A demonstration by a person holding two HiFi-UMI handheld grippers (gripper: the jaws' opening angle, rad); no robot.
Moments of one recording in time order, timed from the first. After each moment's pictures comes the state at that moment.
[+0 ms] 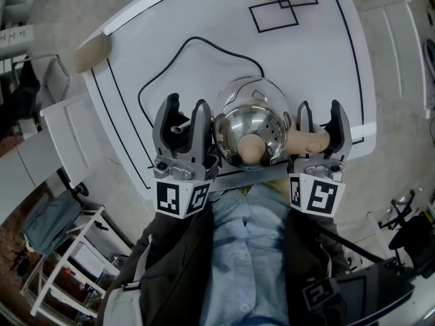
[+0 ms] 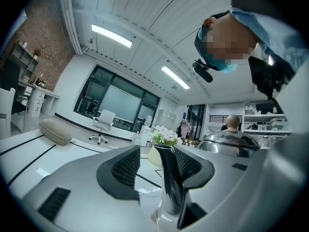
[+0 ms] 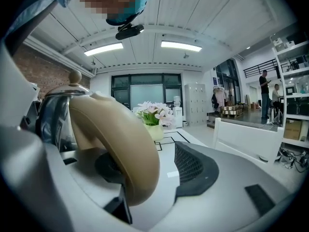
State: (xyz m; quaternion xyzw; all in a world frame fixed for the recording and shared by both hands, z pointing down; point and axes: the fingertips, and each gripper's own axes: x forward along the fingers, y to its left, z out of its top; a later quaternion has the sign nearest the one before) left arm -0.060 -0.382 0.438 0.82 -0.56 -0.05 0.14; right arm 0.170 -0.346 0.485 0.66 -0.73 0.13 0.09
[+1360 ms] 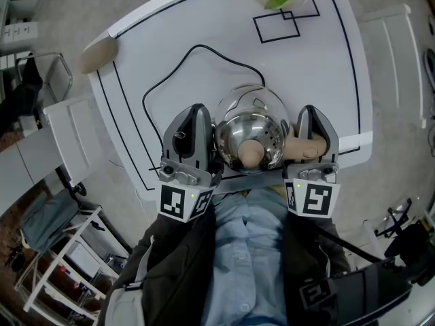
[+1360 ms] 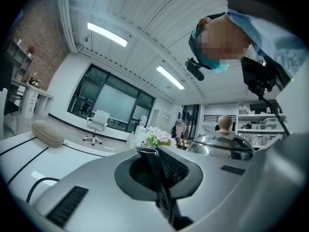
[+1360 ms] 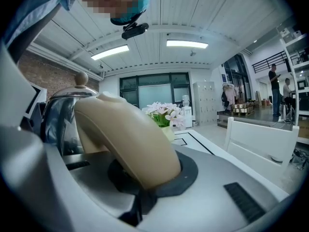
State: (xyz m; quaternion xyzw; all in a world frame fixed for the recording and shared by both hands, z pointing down) left arm -0.043 -0.379 0.428 0.83 -0.53 -0.05 0.13; right arm 0.148 -0.355 0.482 0.62 -0.77 0.13 0.09
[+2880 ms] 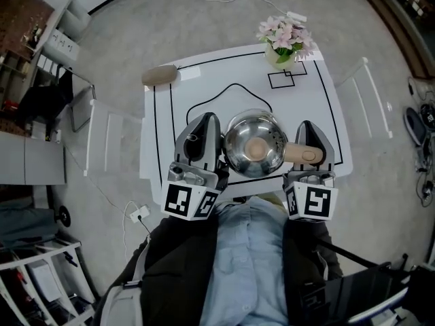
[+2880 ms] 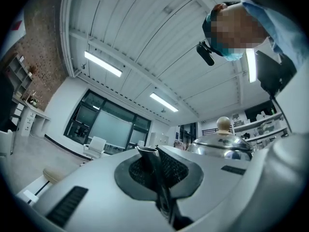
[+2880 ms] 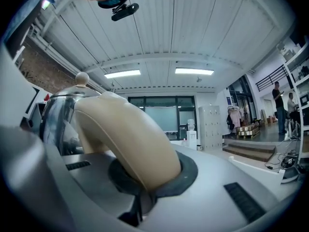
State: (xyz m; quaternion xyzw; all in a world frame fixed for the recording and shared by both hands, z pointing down) left arm -0.085 -0.287 0.270 0.83 -0.54 -0.15 0.02; right arm 0.110 -0.290 0.322 0.61 -0.79 0.01 0.01
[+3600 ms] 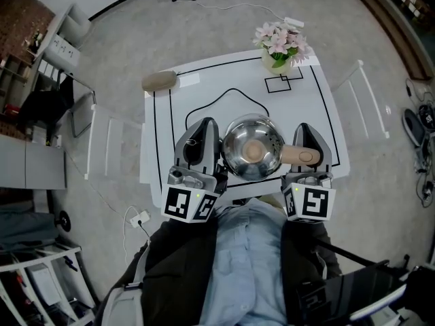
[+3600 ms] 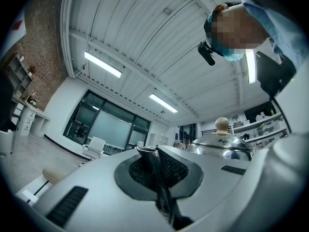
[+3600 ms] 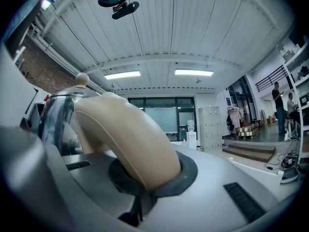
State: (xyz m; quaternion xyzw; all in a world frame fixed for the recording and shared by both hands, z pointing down) left arm -0.080 -0.282 0.266 0.83 -0.54 -0.15 0.02; right arm 0.114 -0.288 0.314 0.61 -0.79 0.01 0.01
